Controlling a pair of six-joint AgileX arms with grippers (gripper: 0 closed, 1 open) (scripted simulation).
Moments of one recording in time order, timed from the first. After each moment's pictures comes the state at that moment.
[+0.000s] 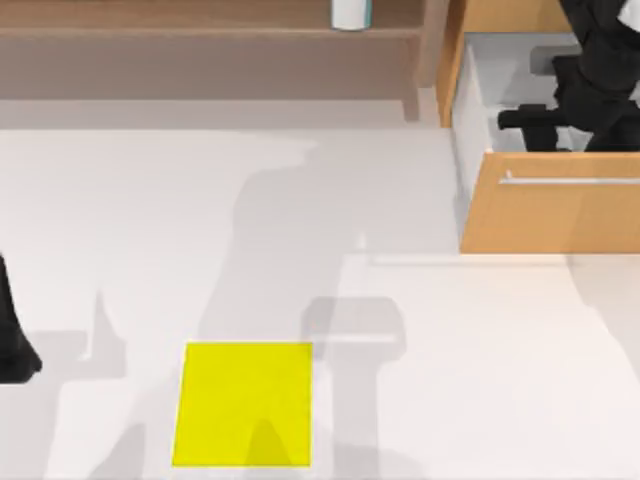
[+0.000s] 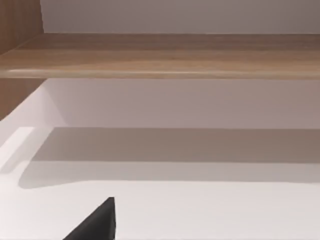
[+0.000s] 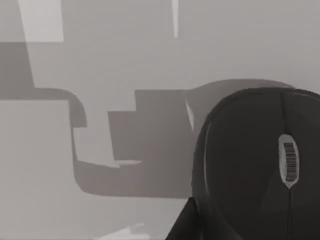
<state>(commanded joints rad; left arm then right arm) 0.00 0.00 0.00 0.00 0.00 0.00 0.13 2.46 2.10 -1.12 0.02 0.13</state>
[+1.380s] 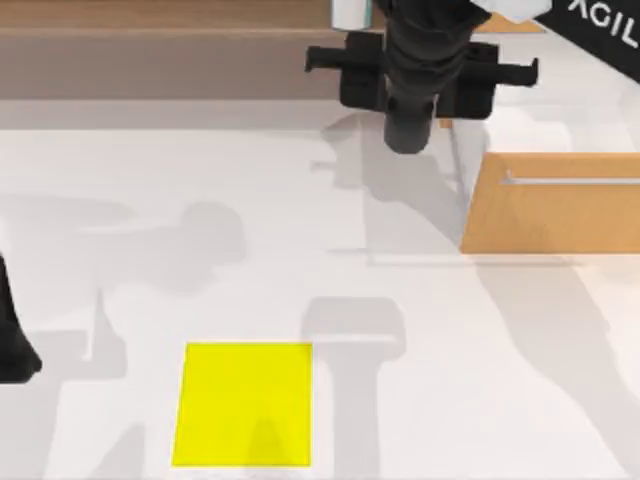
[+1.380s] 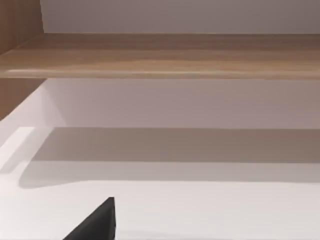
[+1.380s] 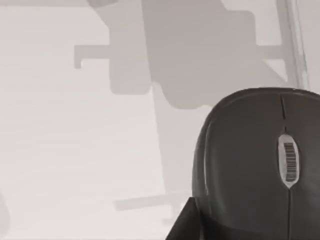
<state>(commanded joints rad) 0.00 0.00 0.00 0.00 0.00 0.00 0.63 2.16 2.12 -1.19 0.30 0.72</state>
